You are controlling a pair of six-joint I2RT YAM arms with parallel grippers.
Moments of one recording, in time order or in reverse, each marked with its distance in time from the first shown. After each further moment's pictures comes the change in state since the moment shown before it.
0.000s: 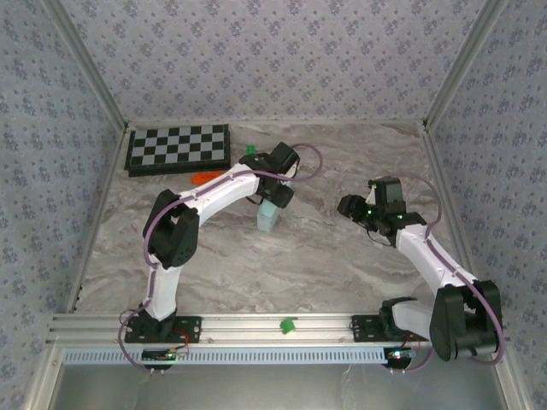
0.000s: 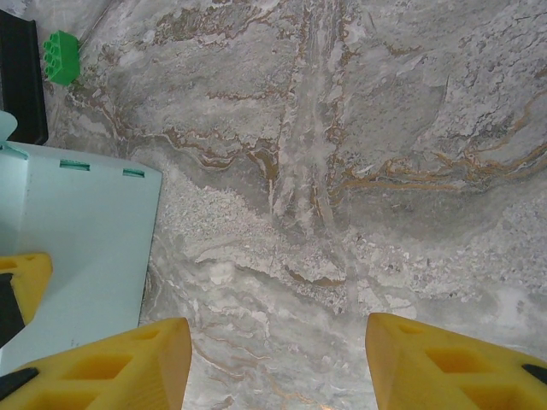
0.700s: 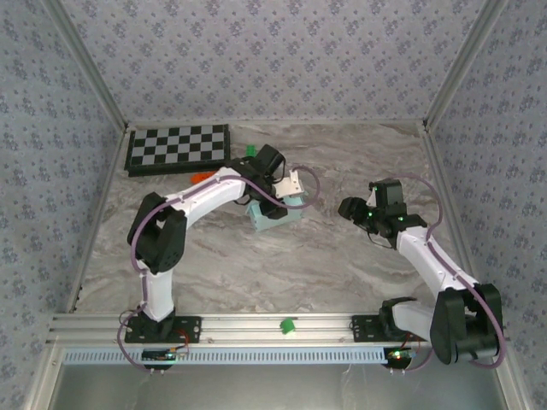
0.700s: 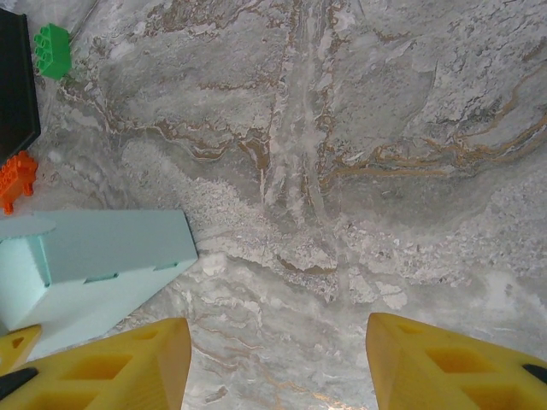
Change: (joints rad) left arm 0.064 -0.108 -0.169 0.084 0.343 0.675; right arm -0.003 -0.019 -0.015 -0.017 0.001 0.000
